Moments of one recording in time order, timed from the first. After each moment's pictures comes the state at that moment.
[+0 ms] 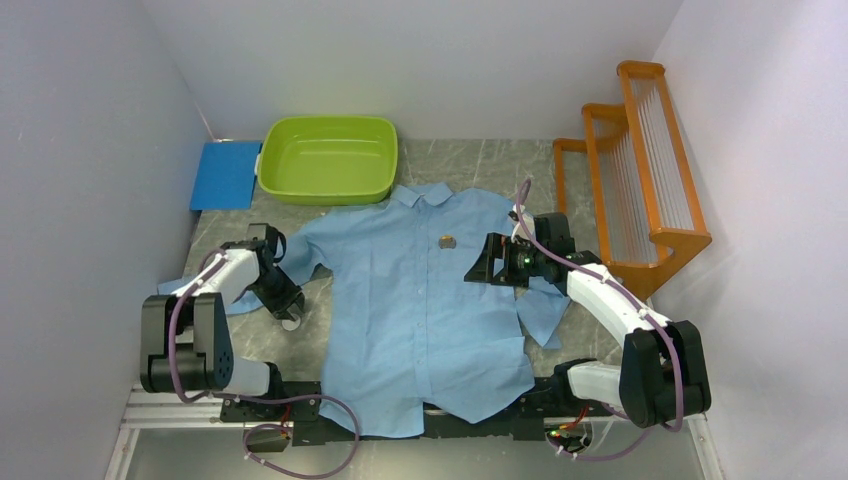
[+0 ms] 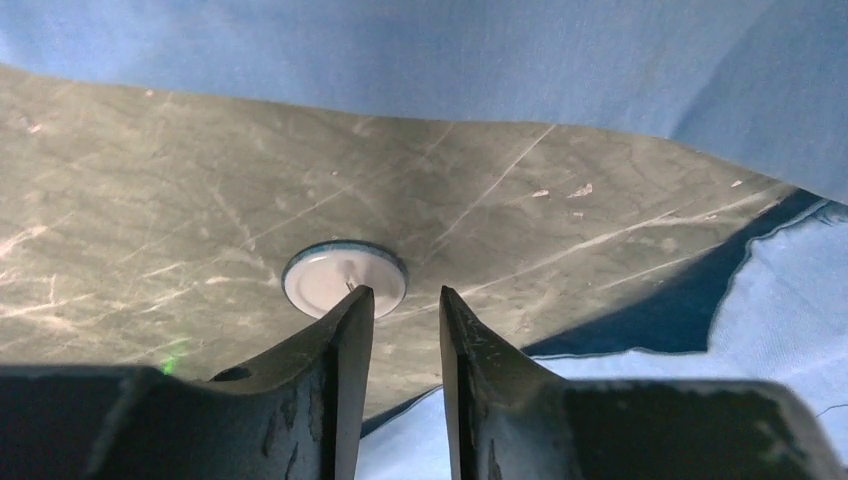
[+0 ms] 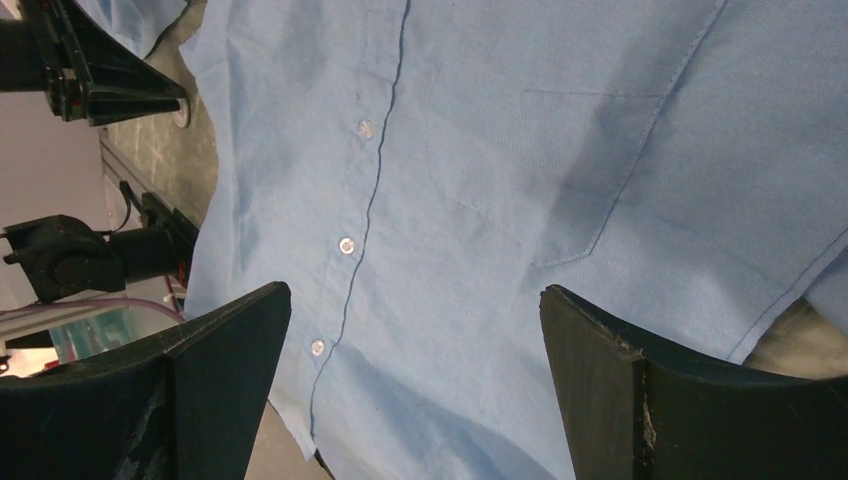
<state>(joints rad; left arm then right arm) 0.04 1.41 0.73 -0.77 0.04 -0.72 0.21 1.23 0.66 -0.30 -0.63 0.38</state>
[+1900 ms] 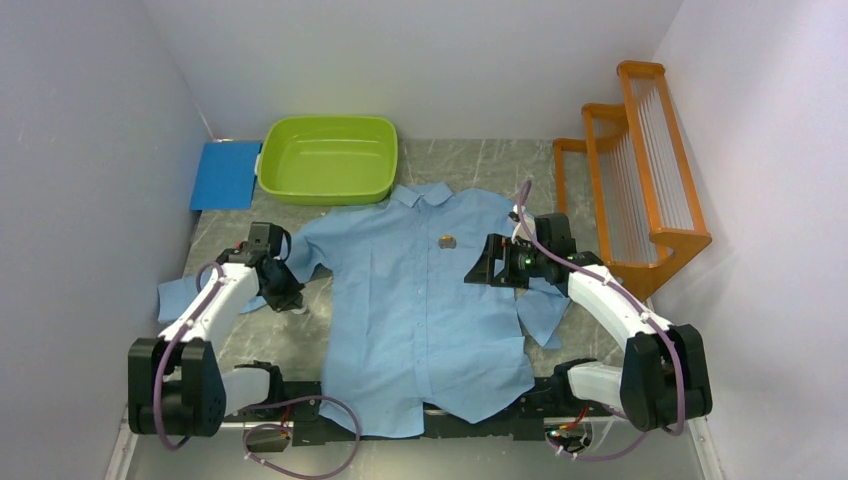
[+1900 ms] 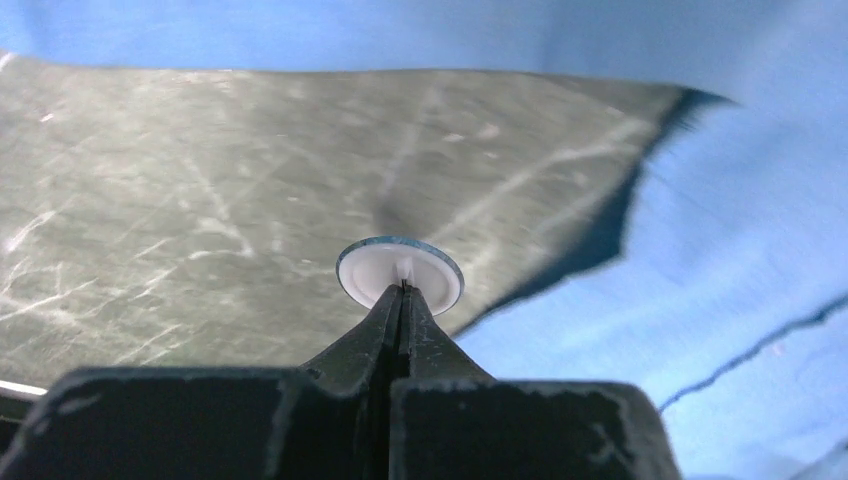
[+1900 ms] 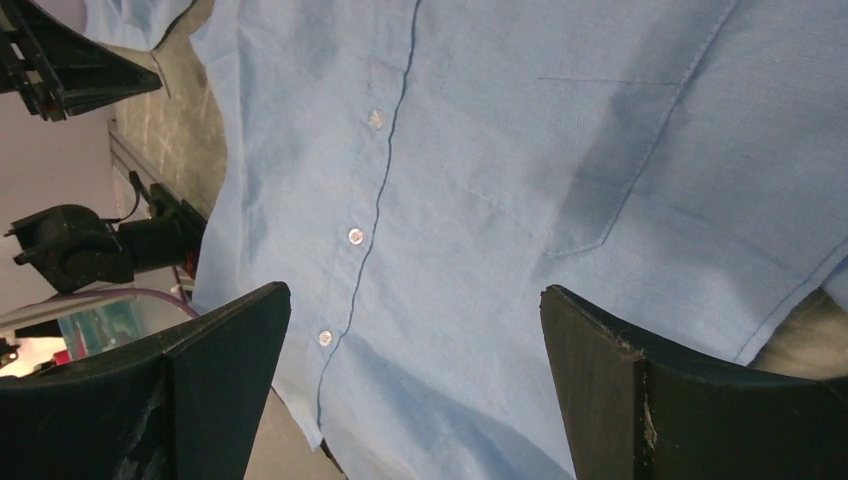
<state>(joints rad) -0.03 1.22 0.70 -0.79 -0.02 -0.74 0.21 1.21 0.66 -0.33 -0.64 0.38</state>
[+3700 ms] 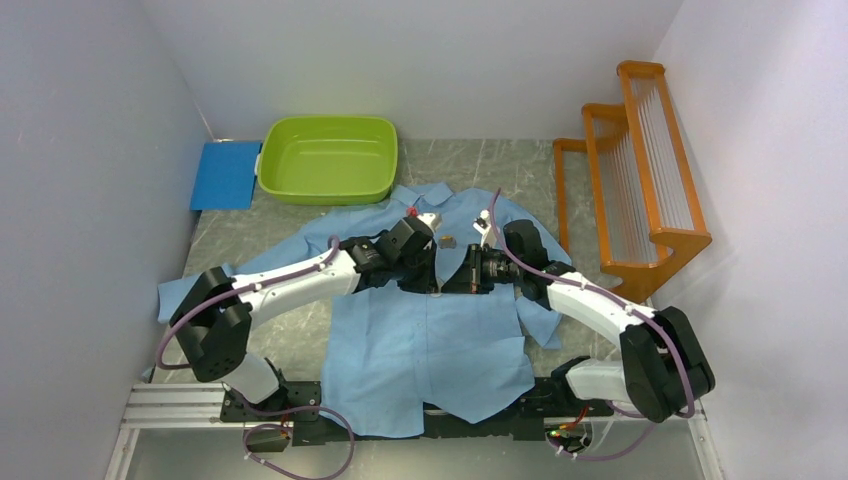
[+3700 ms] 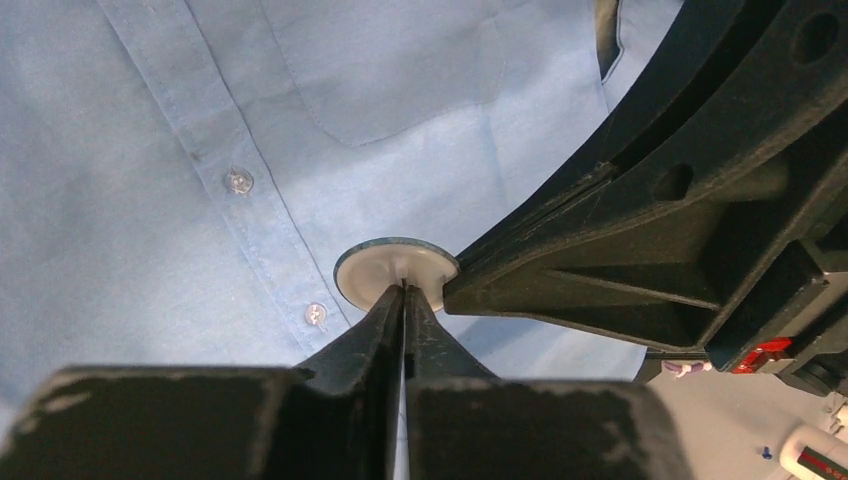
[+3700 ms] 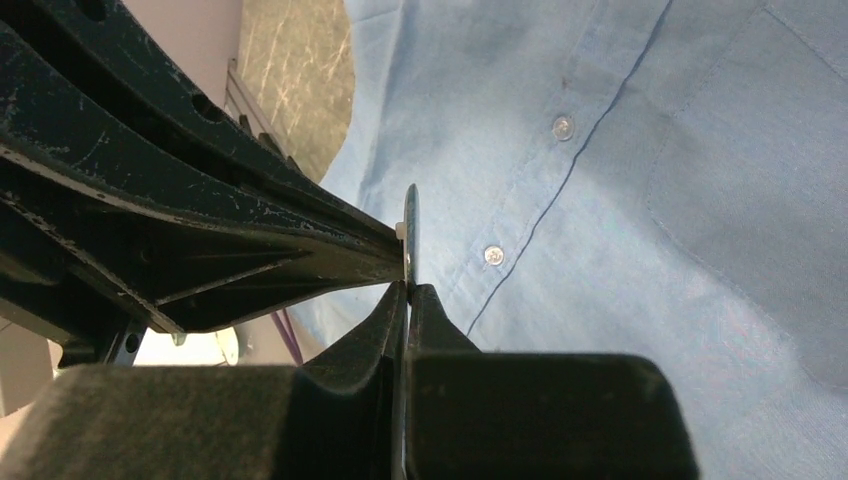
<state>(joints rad) -0.93 1.56 1.13 -0.41 0.04 -0.69 0.45 1.27 0.59 0.03 -0.73 0.62</state>
